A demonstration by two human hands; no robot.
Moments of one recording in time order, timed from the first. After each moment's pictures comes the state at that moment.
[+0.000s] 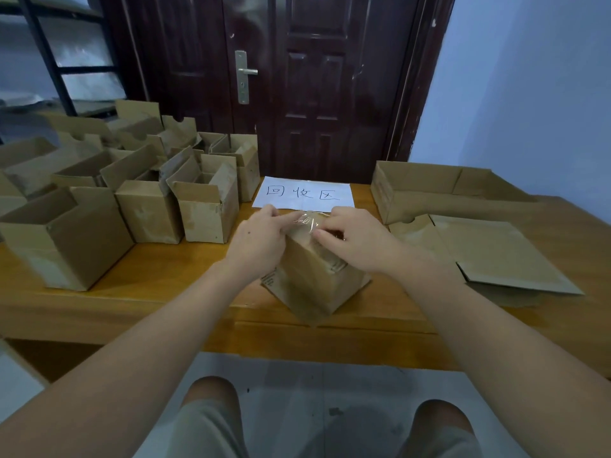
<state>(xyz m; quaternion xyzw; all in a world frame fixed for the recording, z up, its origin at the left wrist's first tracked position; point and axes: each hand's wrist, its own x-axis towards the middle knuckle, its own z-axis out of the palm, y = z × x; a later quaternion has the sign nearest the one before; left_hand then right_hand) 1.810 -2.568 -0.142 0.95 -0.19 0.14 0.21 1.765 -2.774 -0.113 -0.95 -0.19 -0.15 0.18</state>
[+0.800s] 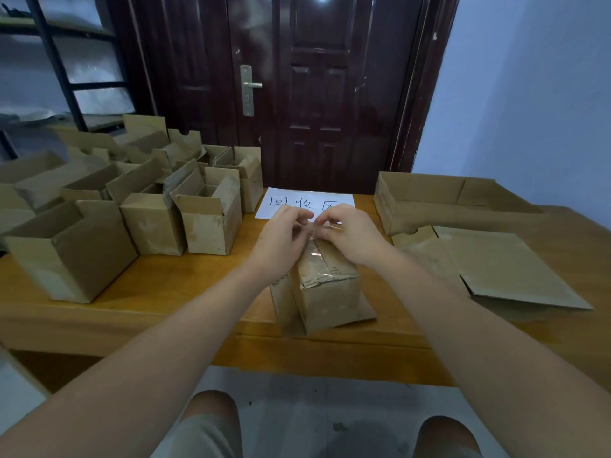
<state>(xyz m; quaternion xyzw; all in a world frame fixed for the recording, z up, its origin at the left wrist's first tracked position) 1.826 -2.596 -0.142 0.85 -0.25 0.18 0.42 1.807 -2.772 -0.116 -0.93 -0.12 -0.17 0.31</state>
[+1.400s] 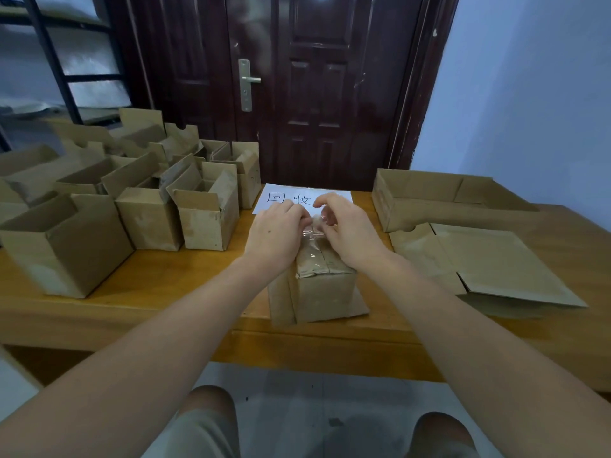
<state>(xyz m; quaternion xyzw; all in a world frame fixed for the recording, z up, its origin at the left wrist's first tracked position) 1.829 -2.602 -0.139 0.92 -0.22 0.29 0.16 1.795 -2.766 -0.121 -0.92 -0.16 -0.26 0.25</state>
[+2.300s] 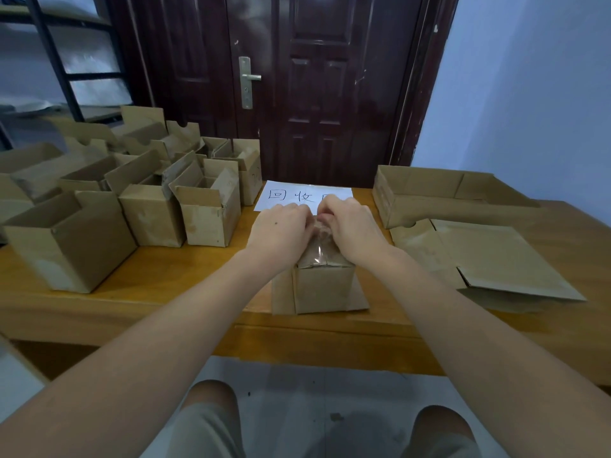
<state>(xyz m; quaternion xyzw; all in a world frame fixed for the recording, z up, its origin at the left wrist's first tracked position) 1.809 -2.604 -0.118 0.95 -0.21 0.20 0.11 1.784 -2.761 -0.109 -0.95 -0.10 -0.22 0.19</state>
